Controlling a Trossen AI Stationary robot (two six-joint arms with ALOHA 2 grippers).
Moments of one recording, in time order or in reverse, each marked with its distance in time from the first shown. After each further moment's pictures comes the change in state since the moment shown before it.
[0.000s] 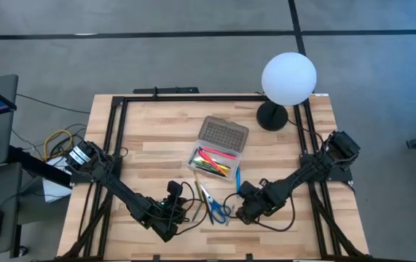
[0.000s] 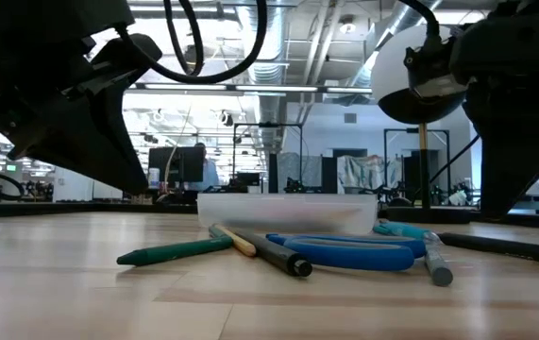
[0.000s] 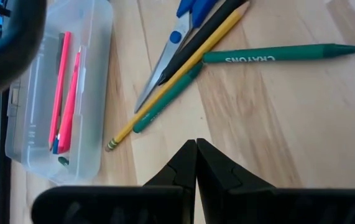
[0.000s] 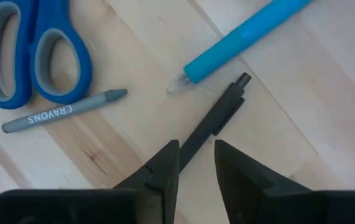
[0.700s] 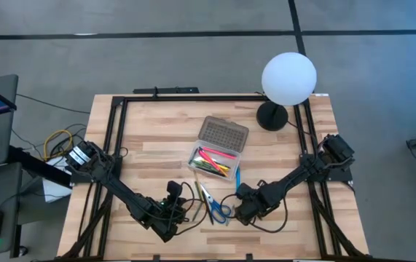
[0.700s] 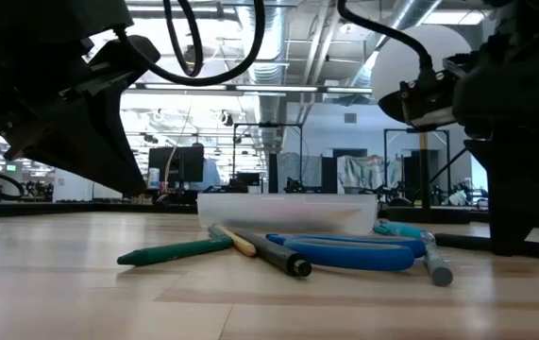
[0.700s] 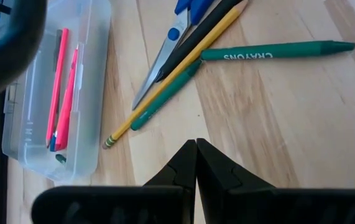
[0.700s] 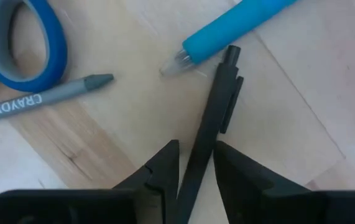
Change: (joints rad) left arm -0.002 0.000 0.001 -0.009 0.006 -0.014; right arm -0.026 0.082 0.004 0.023 -0.073 -0.033
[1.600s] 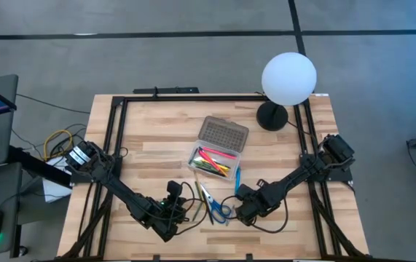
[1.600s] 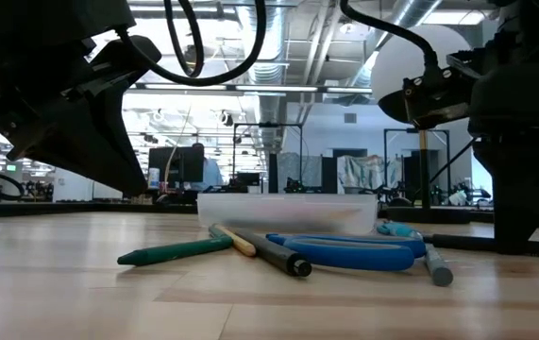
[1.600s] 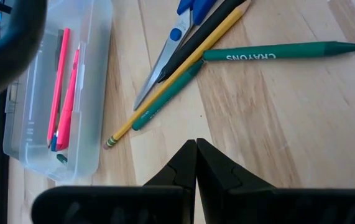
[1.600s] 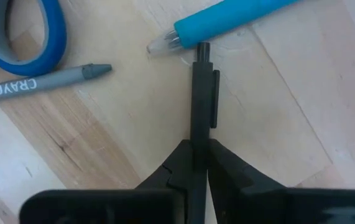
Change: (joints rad) left arm 0.000 0.000 0.000 0.001 -0.002 0.000; right arm 0.010 -0.003 -0.004 -0.025 0.007 -0.074
